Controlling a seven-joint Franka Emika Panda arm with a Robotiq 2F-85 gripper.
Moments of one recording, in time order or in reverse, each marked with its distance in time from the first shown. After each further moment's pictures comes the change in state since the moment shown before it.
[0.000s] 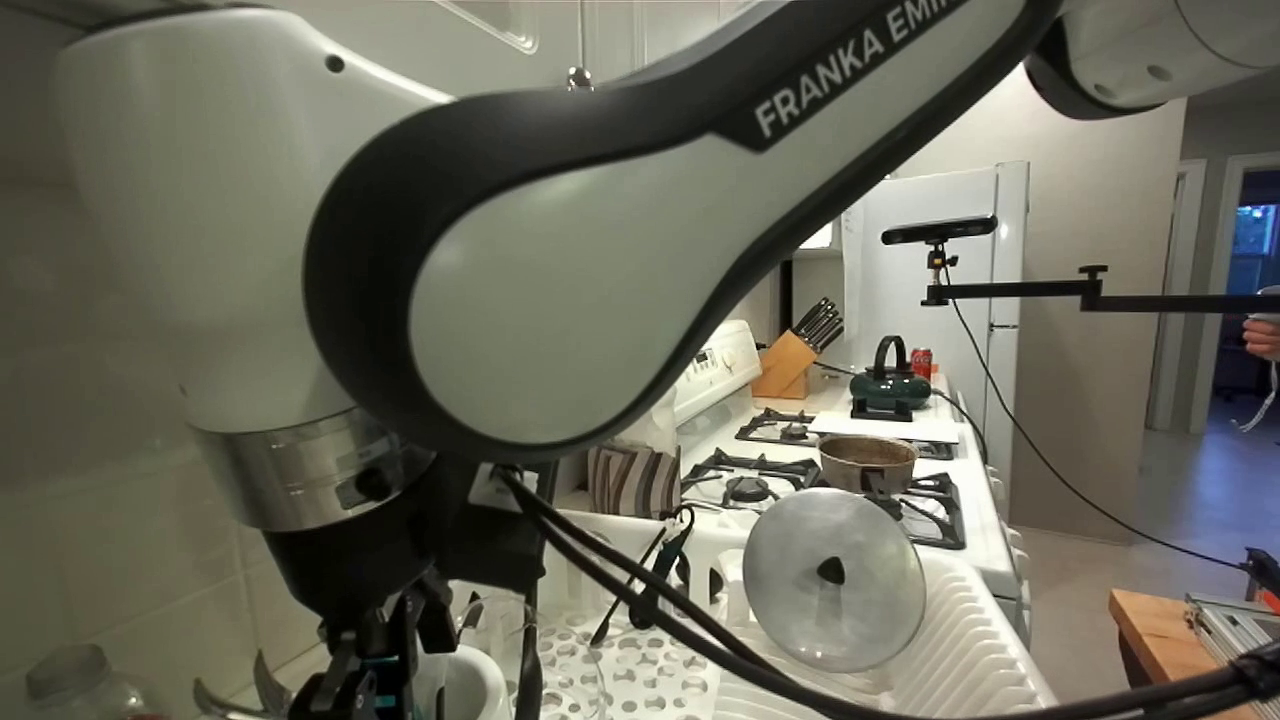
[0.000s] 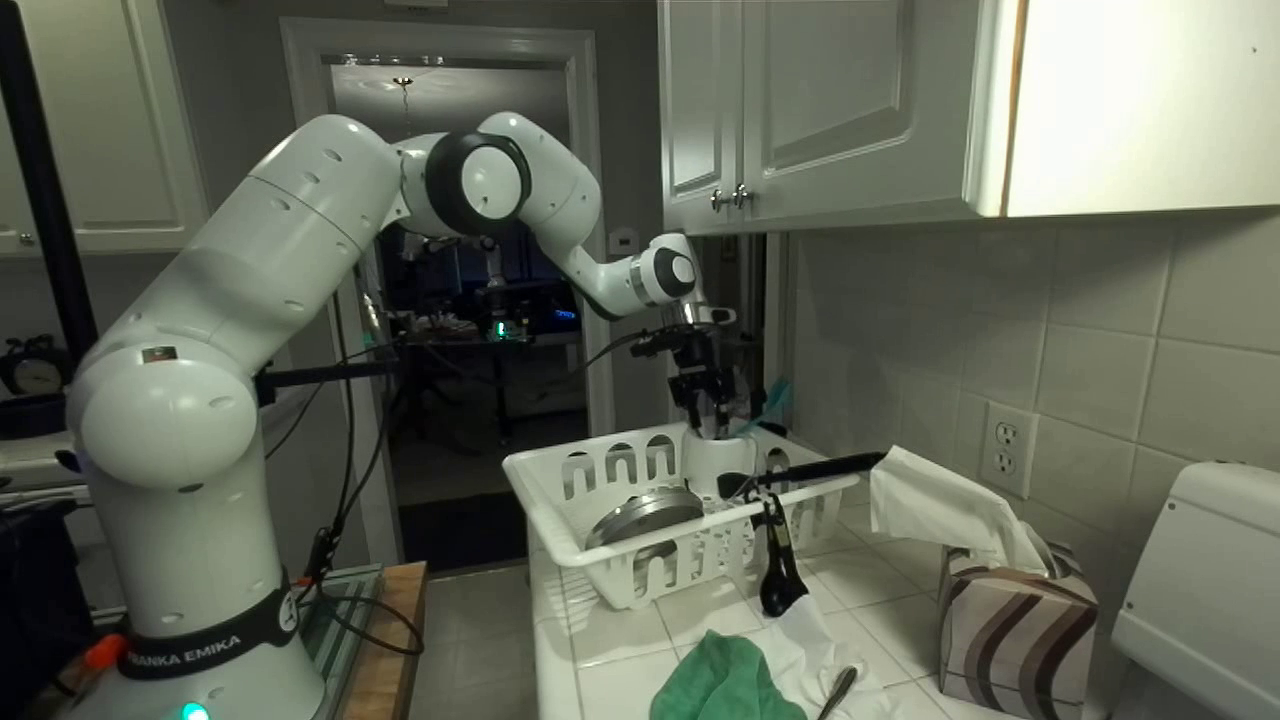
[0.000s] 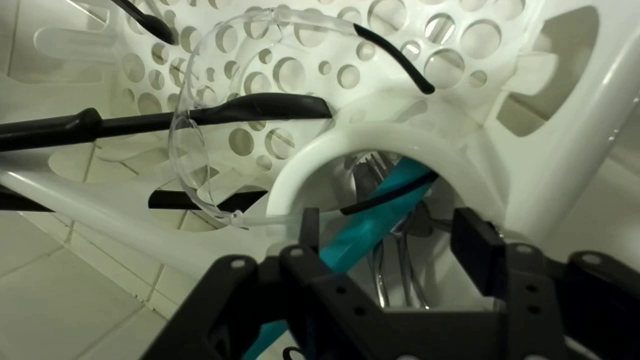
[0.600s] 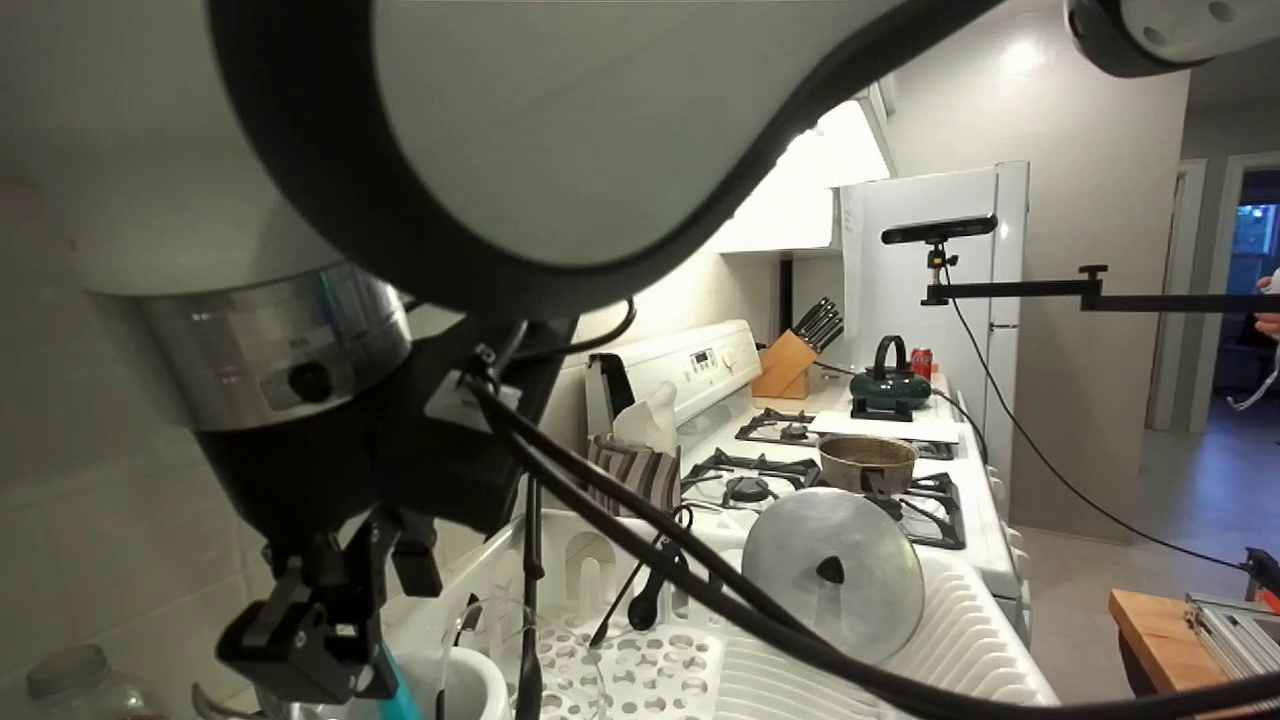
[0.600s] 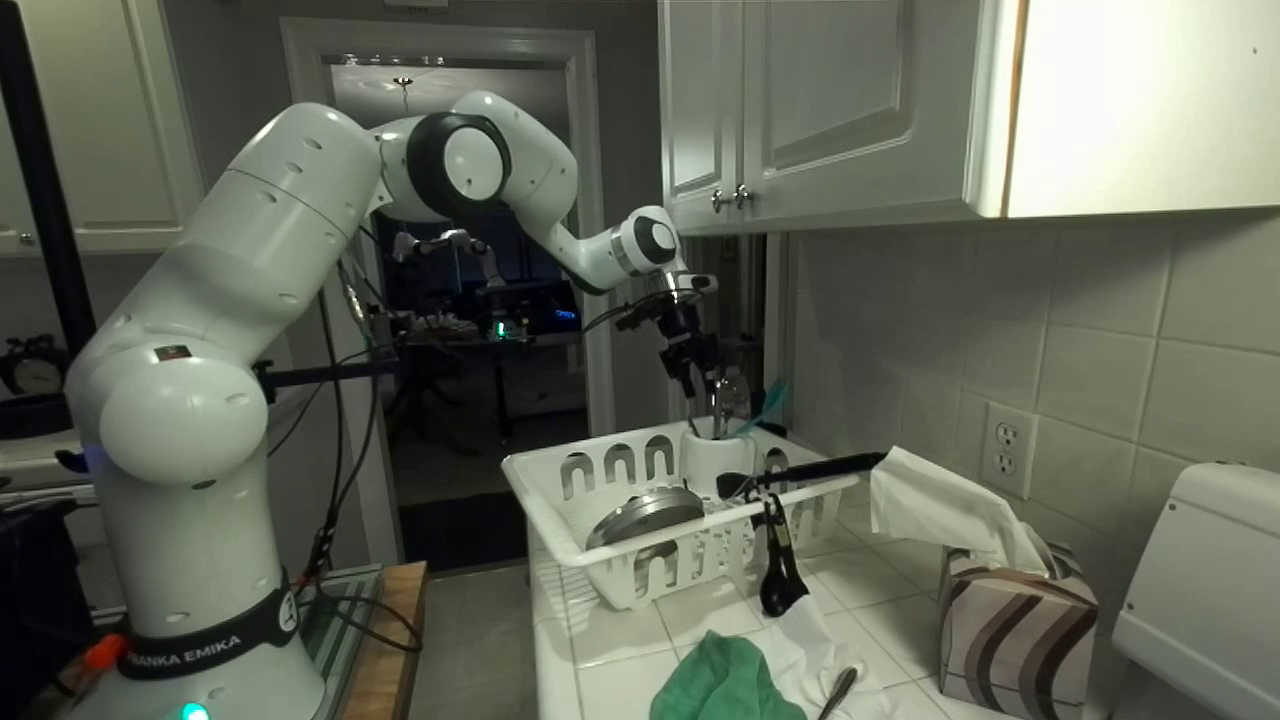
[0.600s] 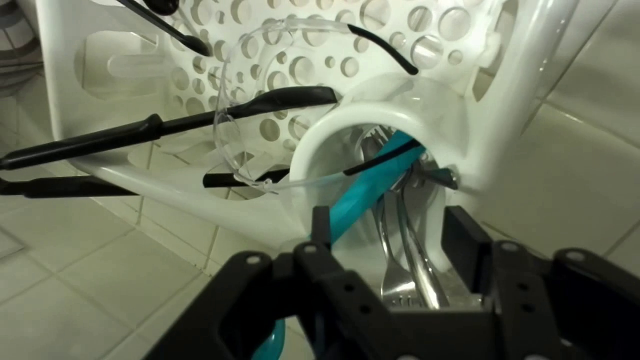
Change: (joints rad) arm 0.079 -0.070 -0.026 0.022 -0.045 -0.092 0.143
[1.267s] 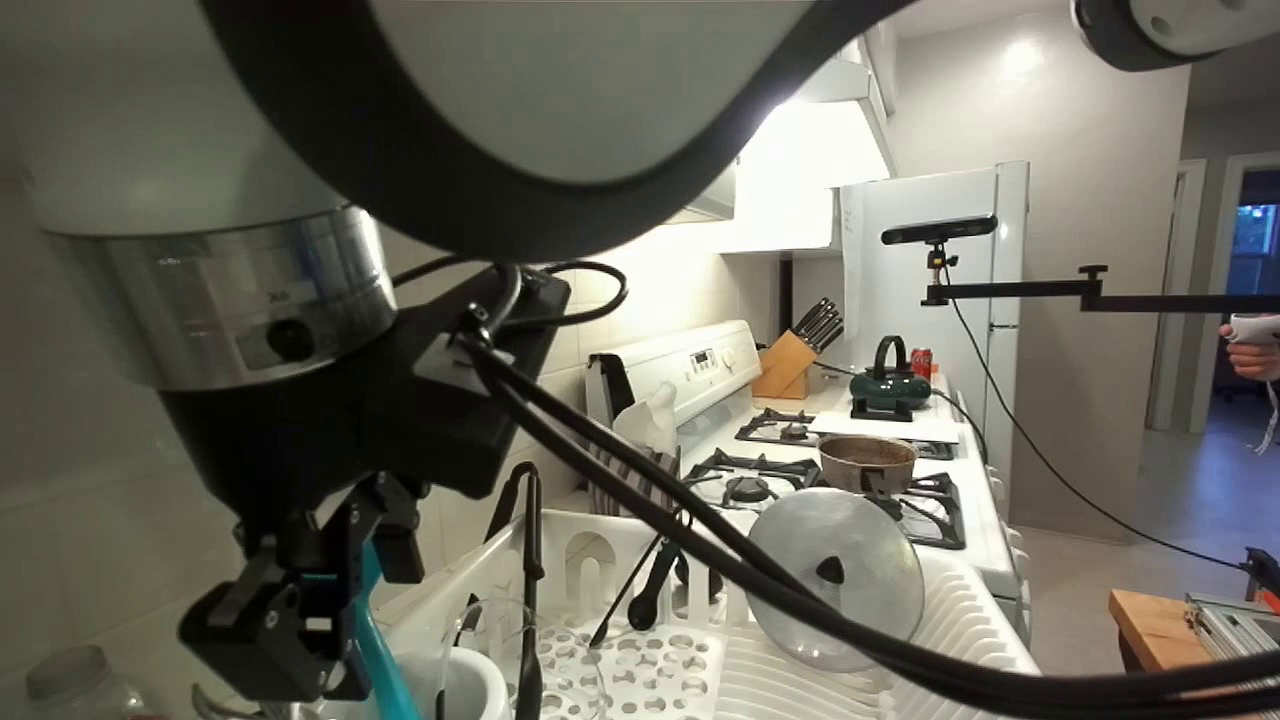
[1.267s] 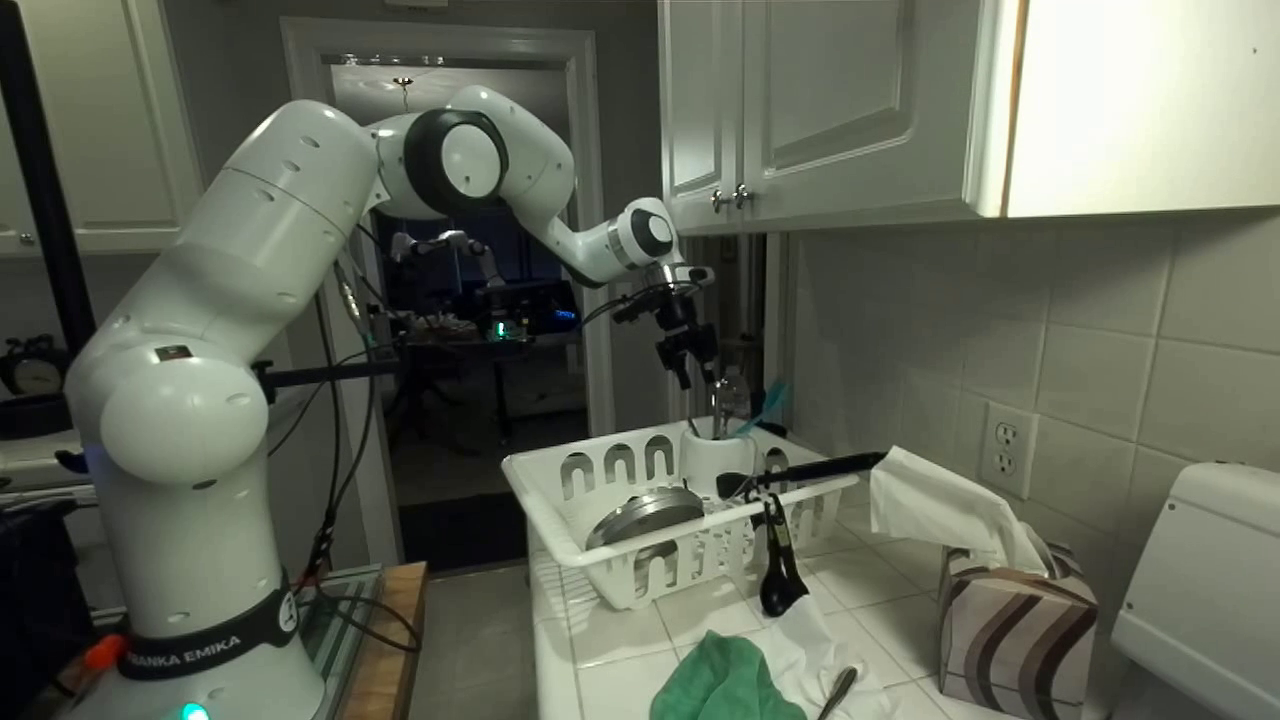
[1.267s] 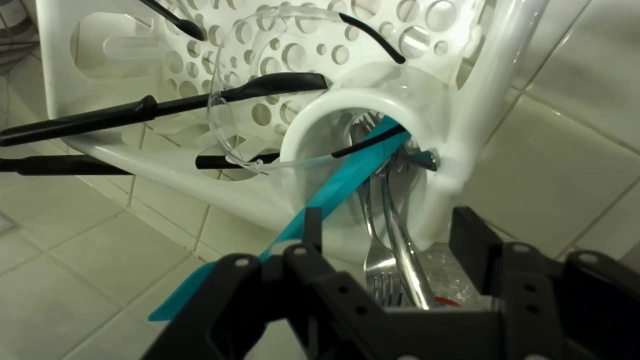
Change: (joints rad) arm 0.002 -0.010 0.009 0.010 0.011 0.008 -0.037
